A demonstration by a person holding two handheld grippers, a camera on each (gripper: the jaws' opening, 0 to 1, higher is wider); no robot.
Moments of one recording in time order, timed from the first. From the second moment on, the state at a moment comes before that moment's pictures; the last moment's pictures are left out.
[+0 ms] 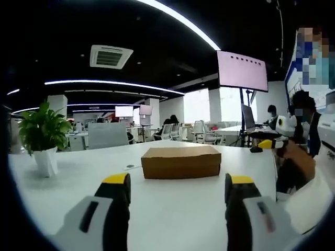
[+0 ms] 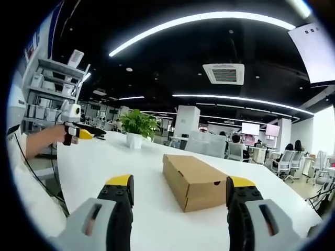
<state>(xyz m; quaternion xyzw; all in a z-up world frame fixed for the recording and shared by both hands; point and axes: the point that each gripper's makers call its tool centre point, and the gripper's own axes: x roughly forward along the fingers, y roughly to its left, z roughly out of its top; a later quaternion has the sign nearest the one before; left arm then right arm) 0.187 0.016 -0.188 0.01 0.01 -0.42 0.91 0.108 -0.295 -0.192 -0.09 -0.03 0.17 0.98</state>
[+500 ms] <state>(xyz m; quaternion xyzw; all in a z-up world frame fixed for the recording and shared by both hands) 0.199 0.000 -0.175 0.02 0.00 -0.43 0.90 0.106 -0.289 -0.175 -0.08 -0.06 0.19 0.98</state>
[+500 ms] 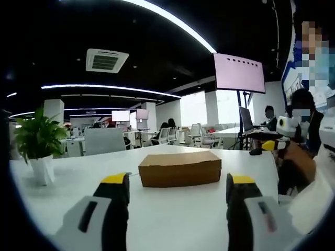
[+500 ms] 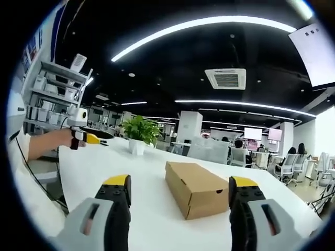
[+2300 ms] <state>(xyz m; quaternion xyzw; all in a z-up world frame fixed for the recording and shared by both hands) 0.279 -0.021 -0.177 0.03 0.01 -0.47 0.88 0.143 -0.295 -0.161 -0.08 -0.06 0.14 0.99</state>
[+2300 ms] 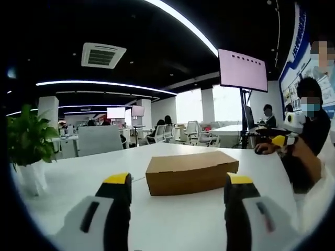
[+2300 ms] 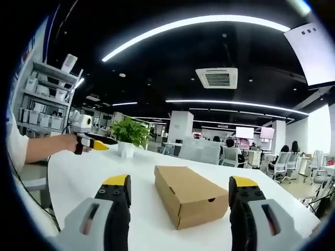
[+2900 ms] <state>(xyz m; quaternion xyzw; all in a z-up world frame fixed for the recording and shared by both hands) 0.304 -0.035 -0.174 0.04 0.03 -0.49 0.87 0.157 -0.297 -0.165 -0.06 -0.05 0.13 0.99</state>
